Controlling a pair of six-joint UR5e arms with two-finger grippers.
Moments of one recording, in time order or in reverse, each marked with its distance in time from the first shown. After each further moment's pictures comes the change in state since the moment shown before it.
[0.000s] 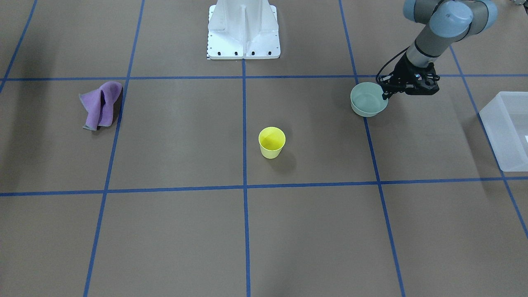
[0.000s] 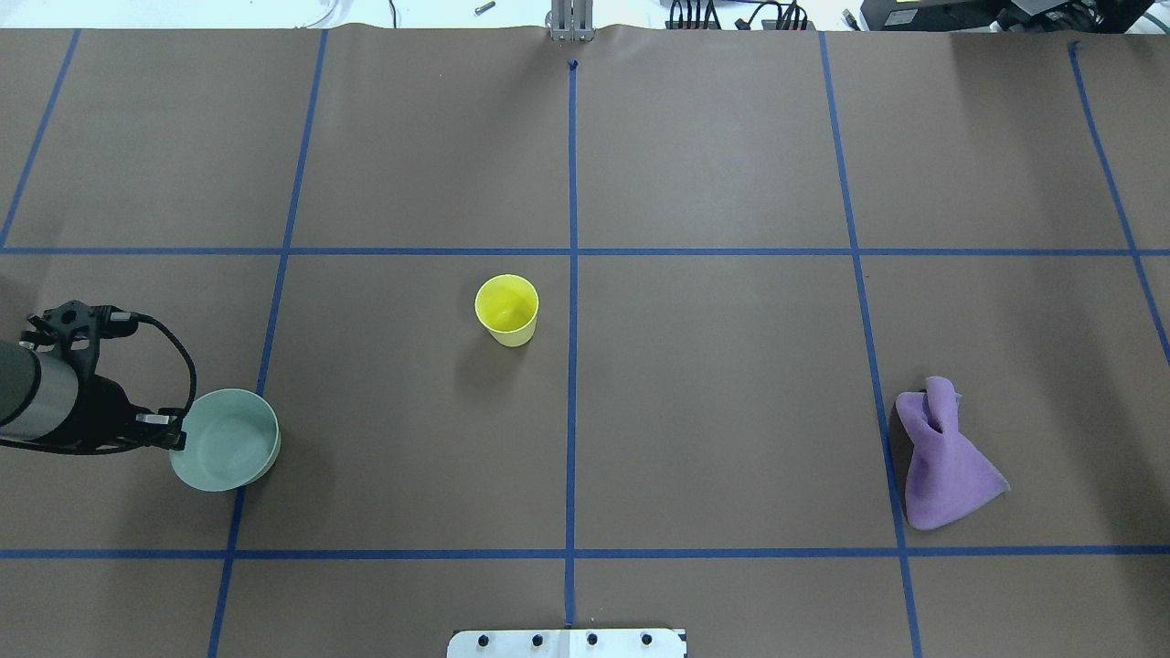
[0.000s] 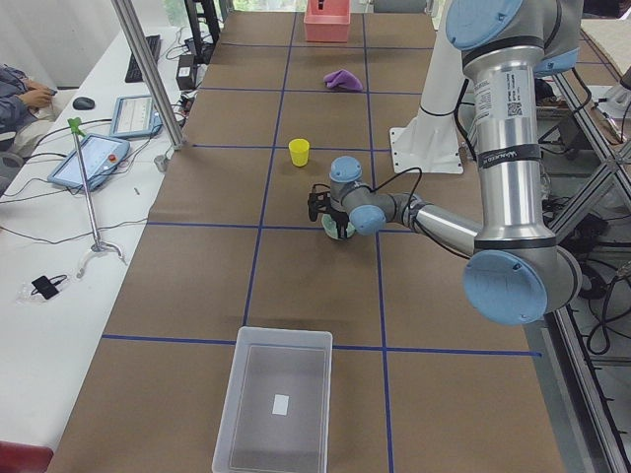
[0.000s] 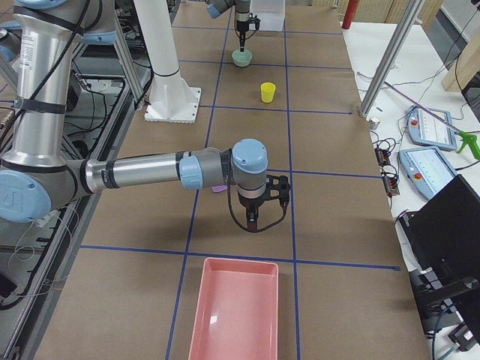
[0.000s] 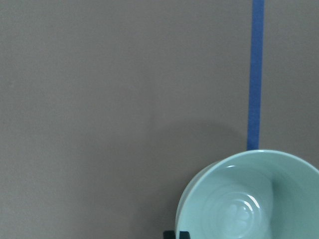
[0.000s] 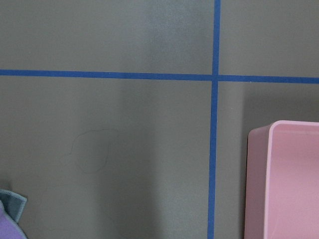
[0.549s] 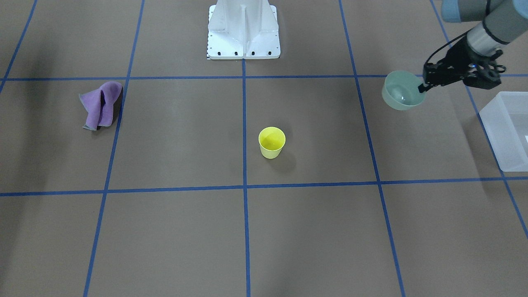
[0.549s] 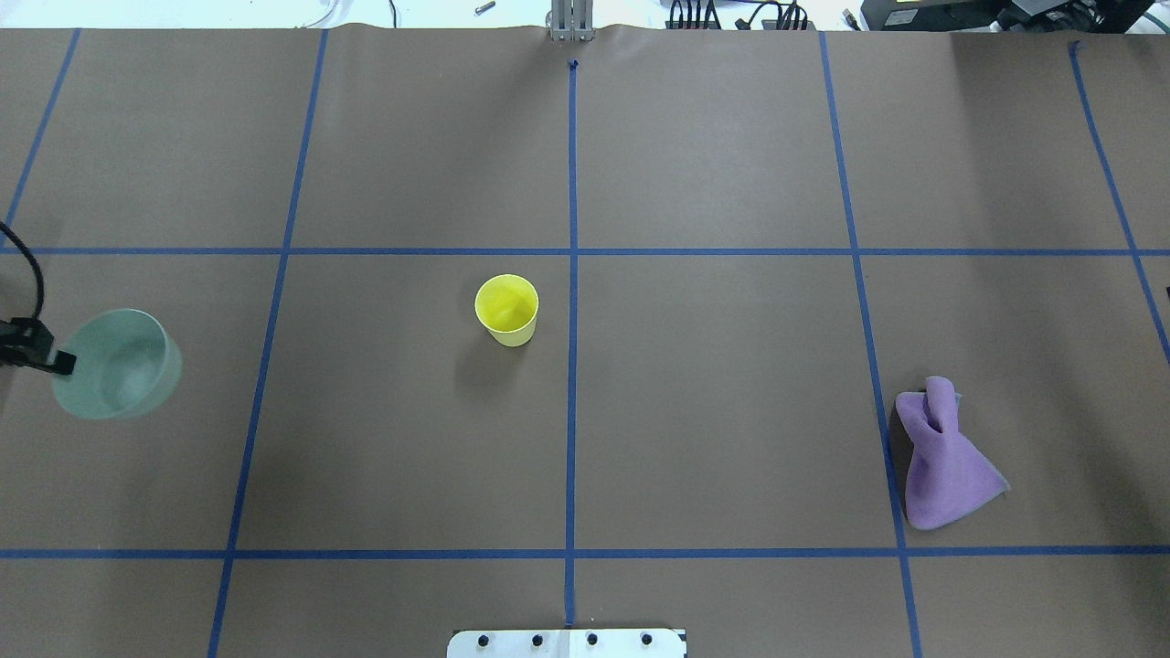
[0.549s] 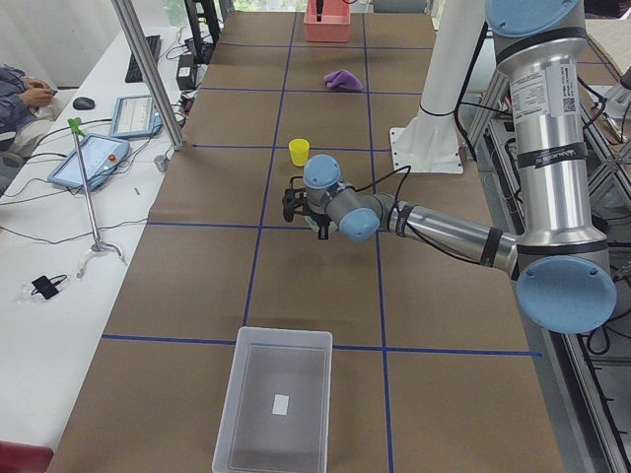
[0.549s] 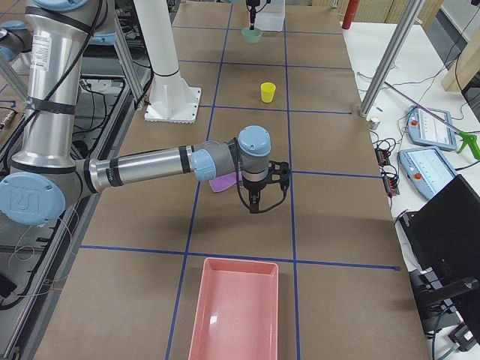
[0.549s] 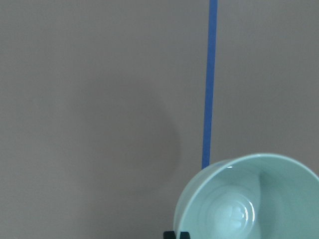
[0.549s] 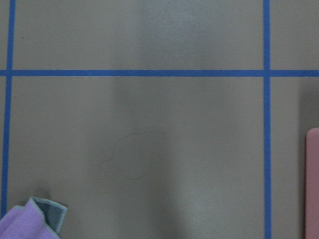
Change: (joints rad) left arm -0.424 0.014 0.044 0.077 -0.325 0.407; right arm -0.201 0.017 0.037 0.150 -0.021 0.326
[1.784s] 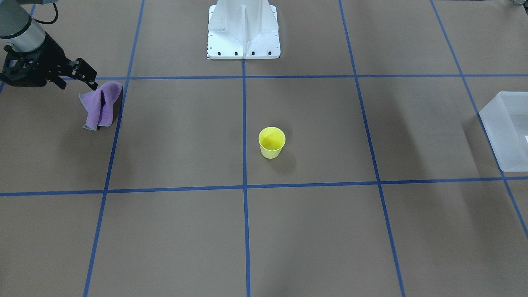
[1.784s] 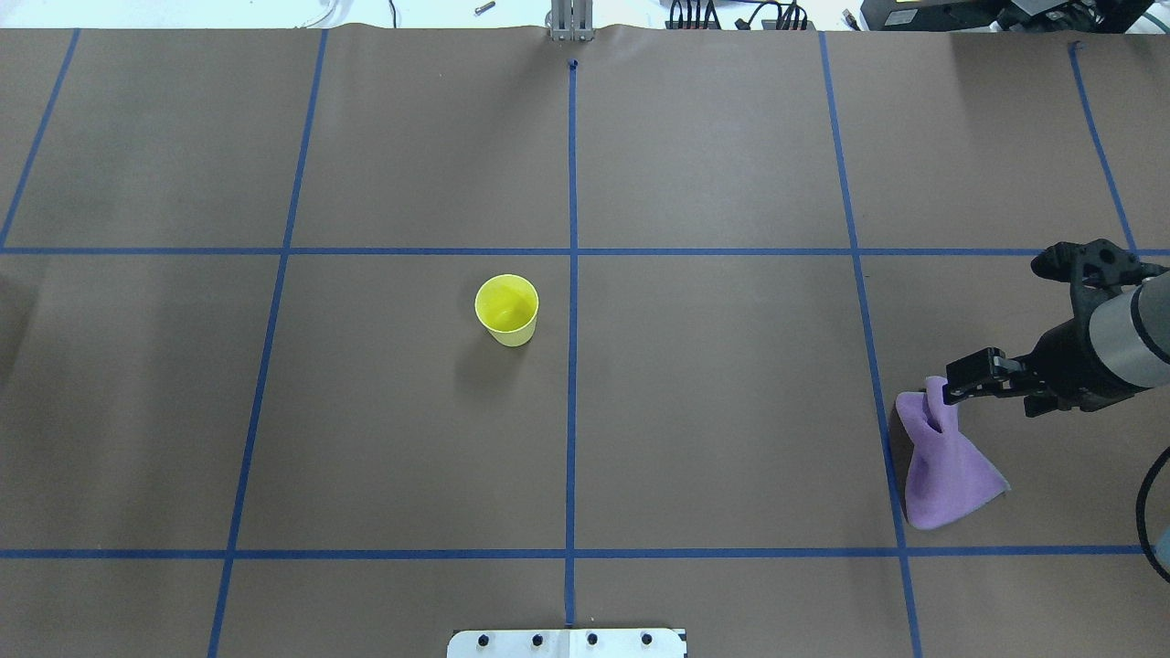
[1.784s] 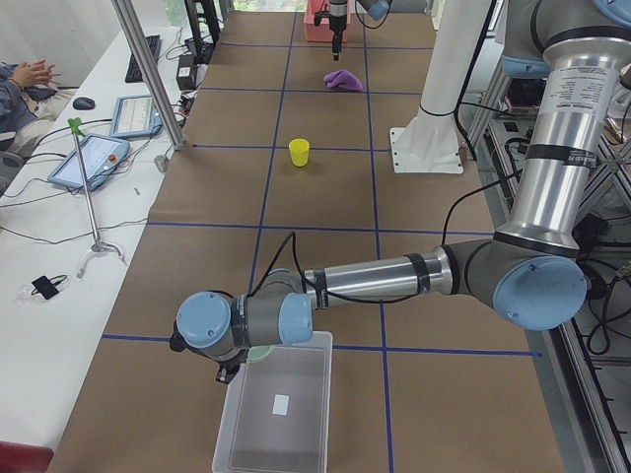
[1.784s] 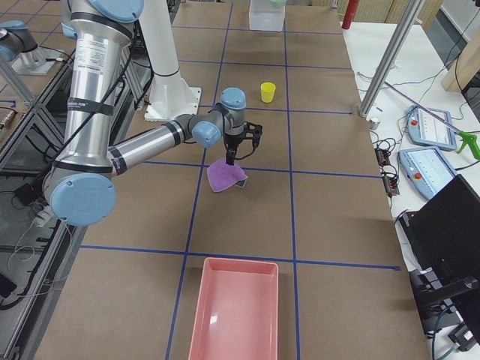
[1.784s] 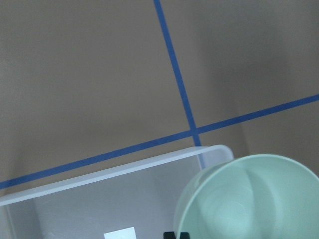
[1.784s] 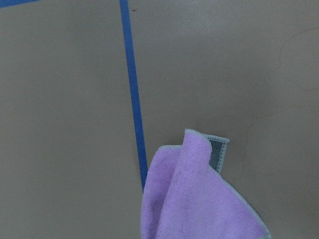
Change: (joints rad) left arm -0.573 -0.365 0.754 0.358 -0.047 1.157; right arm -0.513 -0.002 0.194 0.104 -0.199 0.643
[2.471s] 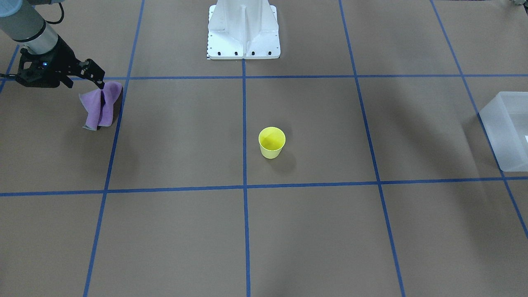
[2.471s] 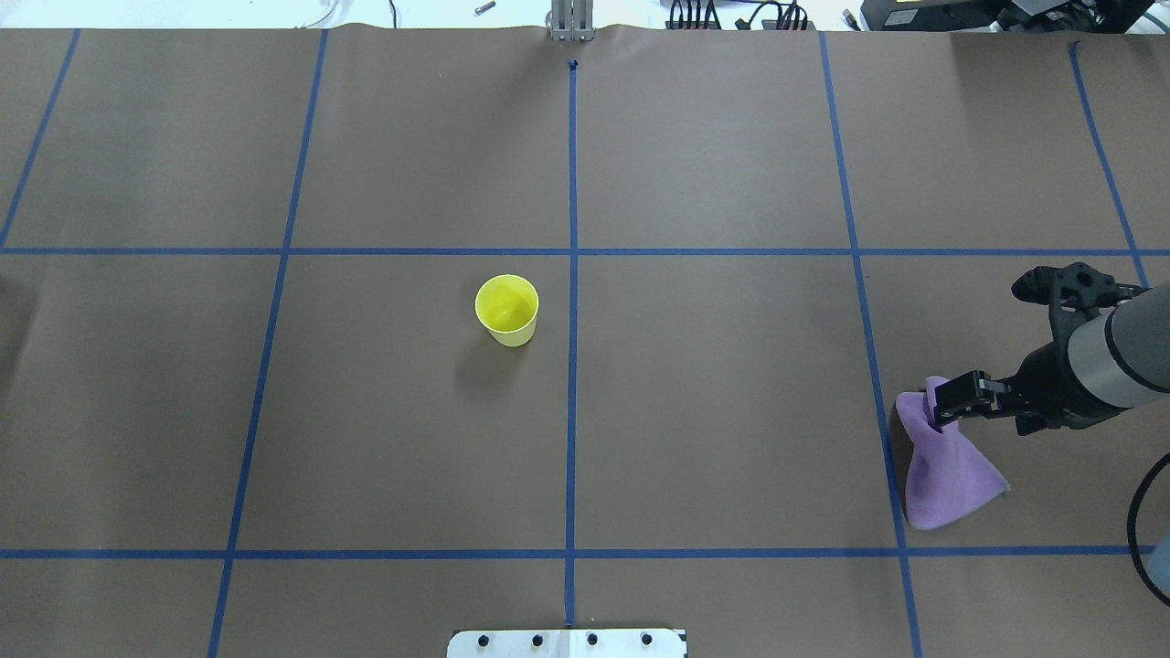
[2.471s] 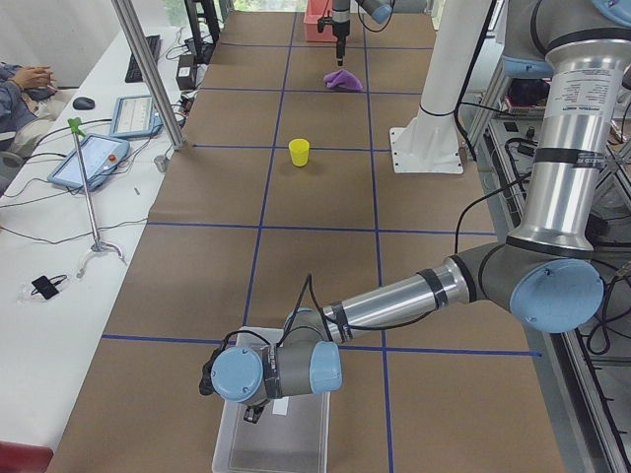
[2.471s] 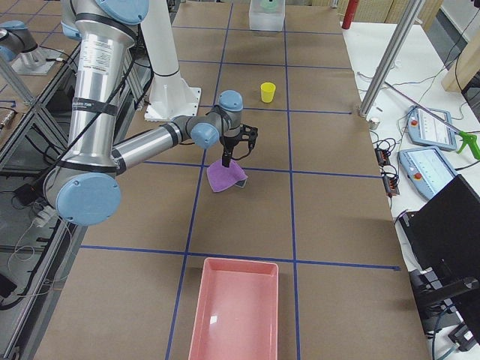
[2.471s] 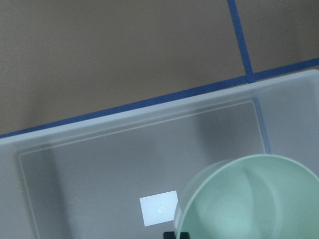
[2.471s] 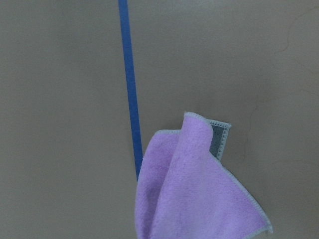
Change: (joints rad) left arm 0.007 0.068 0.092 -0.134 -0.004 -0.006; right arm -0.045 -0.007 -0.012 -0.001 -0.018 0.005
